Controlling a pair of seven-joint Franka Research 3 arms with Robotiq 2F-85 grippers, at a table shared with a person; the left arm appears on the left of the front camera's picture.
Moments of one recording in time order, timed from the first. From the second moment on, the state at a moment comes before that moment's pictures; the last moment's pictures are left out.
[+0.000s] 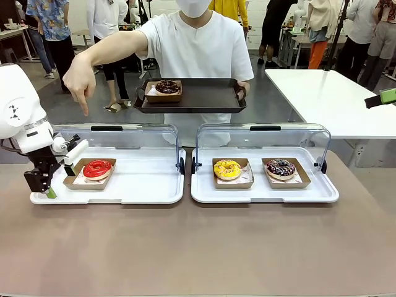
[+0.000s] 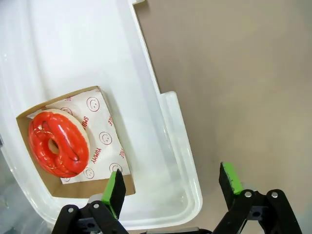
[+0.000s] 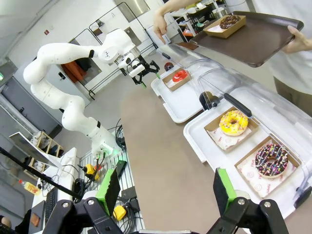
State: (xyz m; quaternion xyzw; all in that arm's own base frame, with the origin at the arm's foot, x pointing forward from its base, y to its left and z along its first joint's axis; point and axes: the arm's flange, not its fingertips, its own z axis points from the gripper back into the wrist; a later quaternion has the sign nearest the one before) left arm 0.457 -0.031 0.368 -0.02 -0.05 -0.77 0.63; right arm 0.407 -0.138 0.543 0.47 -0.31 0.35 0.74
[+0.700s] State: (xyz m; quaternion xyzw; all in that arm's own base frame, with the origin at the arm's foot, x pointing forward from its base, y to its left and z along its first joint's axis) left arm 0.465 -0.031 0.365 -0.02 -0.04 -0.77 0.63; right arm 0.407 -0.138 0.543 0.47 -0.31 0.35 0.74
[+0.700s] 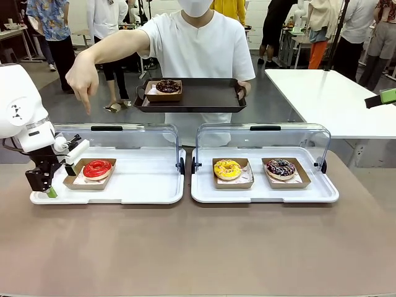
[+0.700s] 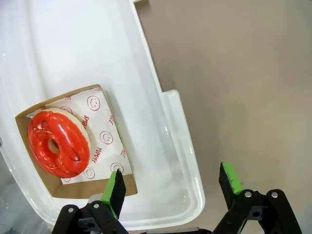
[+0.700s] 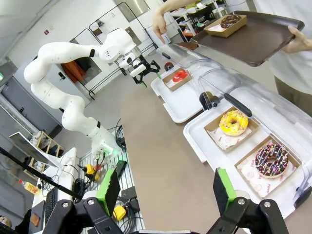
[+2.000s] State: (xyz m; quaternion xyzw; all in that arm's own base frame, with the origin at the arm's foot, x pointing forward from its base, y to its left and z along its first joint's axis) left arm 0.512 -0.028 0.329 0.02 -0.03 -0.74 0.68; right arm 0.407 -0.138 0.543 0.47 -0.31 0.35 0.74
